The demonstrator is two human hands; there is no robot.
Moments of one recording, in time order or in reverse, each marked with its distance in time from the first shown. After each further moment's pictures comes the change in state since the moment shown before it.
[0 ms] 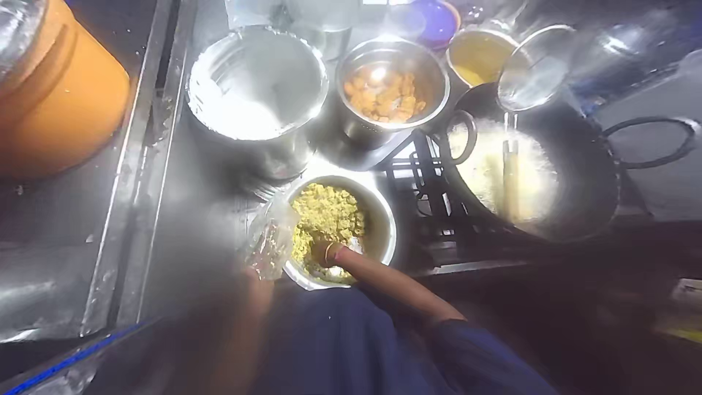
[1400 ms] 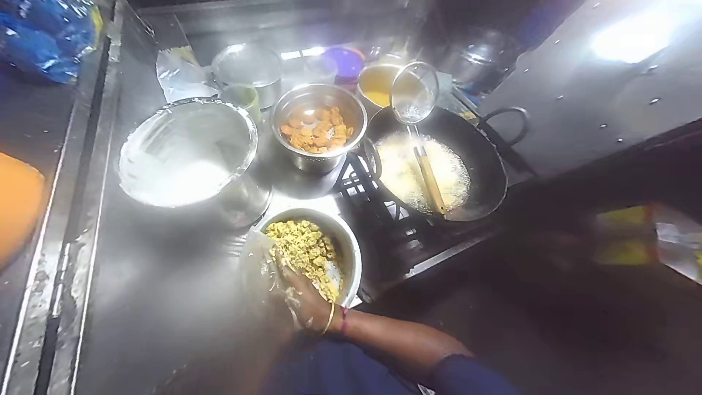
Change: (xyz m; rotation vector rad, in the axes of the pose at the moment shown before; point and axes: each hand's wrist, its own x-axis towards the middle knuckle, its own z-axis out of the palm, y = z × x) left_hand -0.008 -0.026 0.072 0.334 -0.287 -0.390; right_hand -0.129 -0.047 0.002 0.943 1.209 -0.612
